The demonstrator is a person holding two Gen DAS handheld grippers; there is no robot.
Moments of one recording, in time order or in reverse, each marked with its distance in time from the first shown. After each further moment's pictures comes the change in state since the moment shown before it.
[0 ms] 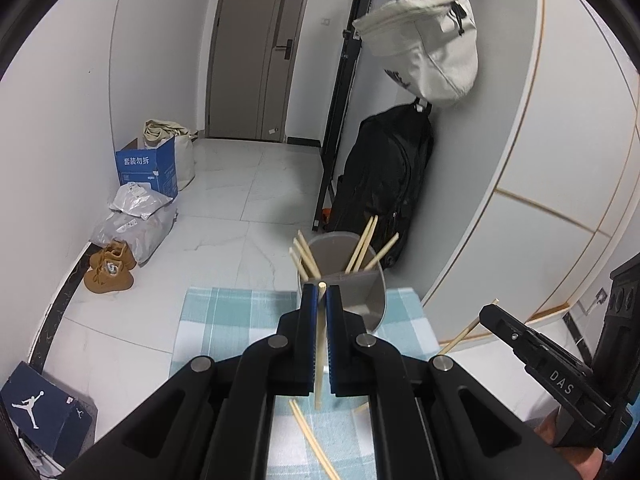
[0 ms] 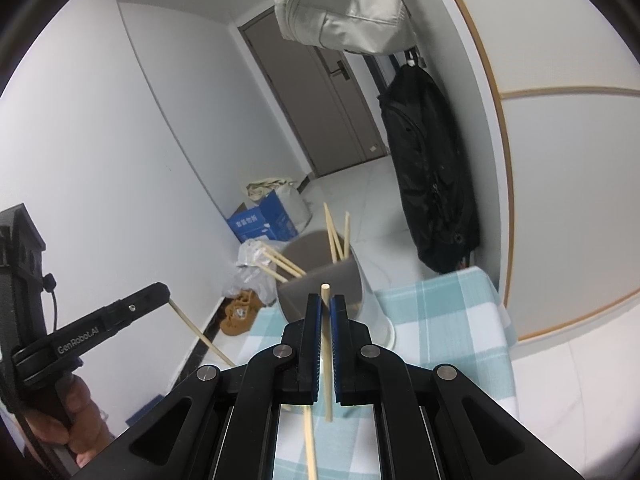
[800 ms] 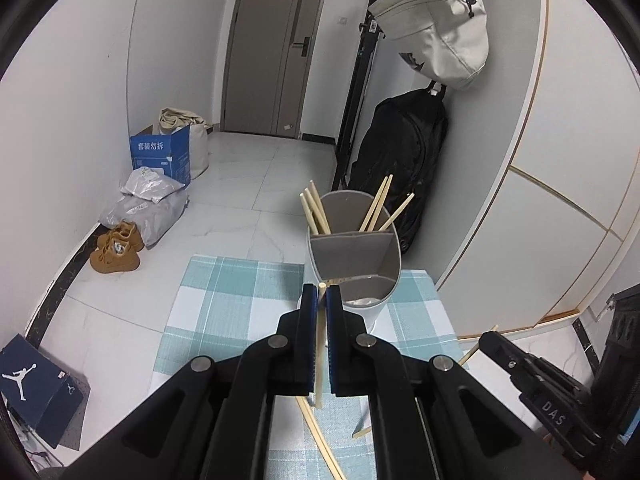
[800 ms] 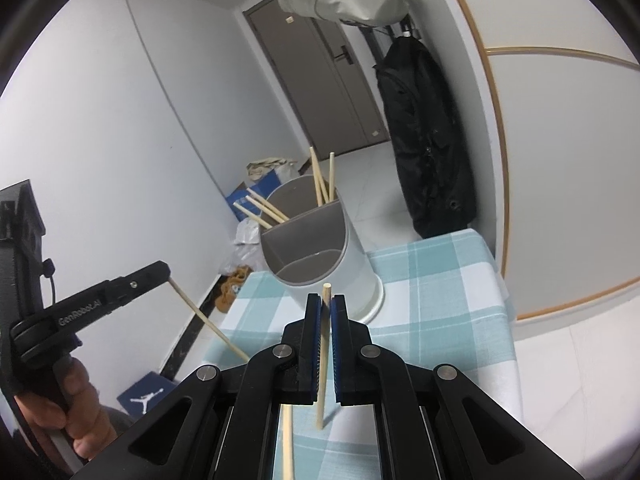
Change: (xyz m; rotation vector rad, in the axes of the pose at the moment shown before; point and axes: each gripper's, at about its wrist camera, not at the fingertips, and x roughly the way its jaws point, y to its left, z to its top) left arm 0.011 0.000 -0.054 -0.030 -0.011 0.047; right arm 0.008 -0.022 -0.057 -0.017 0.048 -0.003
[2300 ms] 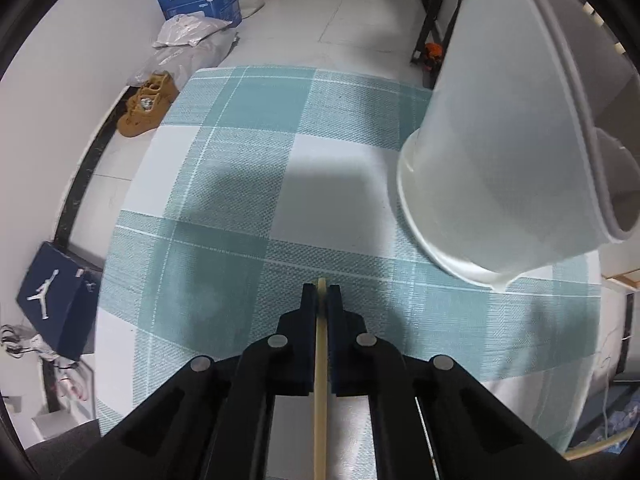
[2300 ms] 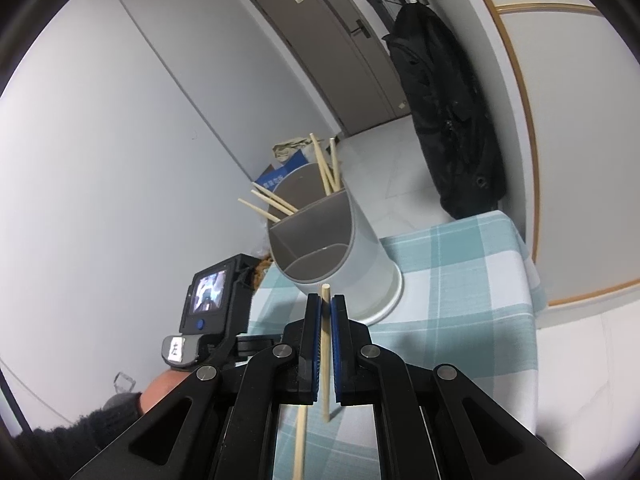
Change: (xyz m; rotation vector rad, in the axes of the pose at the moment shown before) left arm 0.172 0.045 -0.051 -0.122 0.595 0.259; right arm 0.018 -0.027 0.014 0.045 0.099 0.147
